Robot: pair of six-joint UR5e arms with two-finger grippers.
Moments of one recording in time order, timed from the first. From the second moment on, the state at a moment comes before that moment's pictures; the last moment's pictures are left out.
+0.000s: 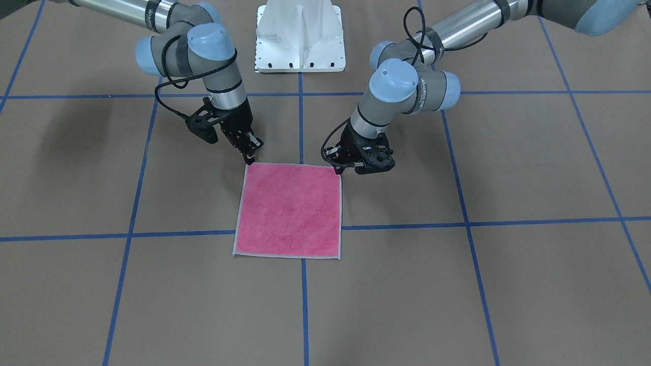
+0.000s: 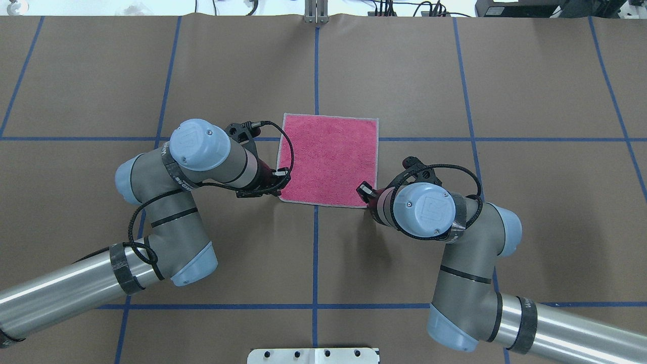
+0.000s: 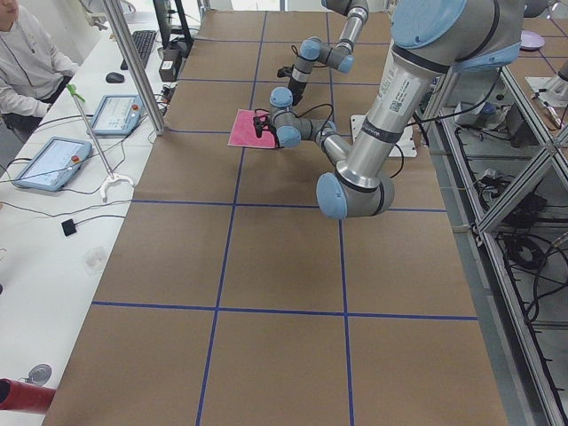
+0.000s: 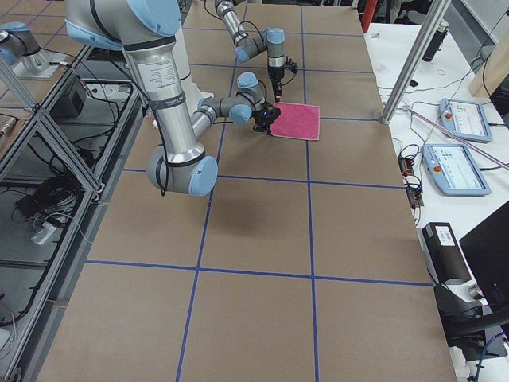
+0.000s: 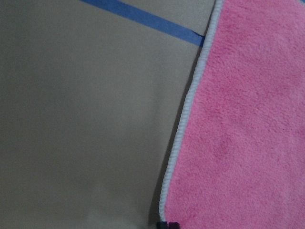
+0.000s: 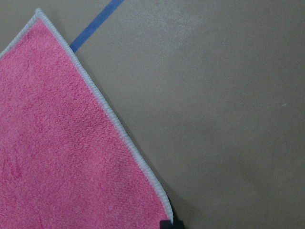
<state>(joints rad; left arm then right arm) -0.54 -2.19 -1.48 -2.09 -1.93 -1.54 0.40 -1.13 1.71 -1.24 1.56 2.06</state>
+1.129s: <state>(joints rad) -0.54 -2.03 -1.77 -2.07 -1.97 -1.55 0.42 -1.20 1.93 -1.29 1.58 2.05</state>
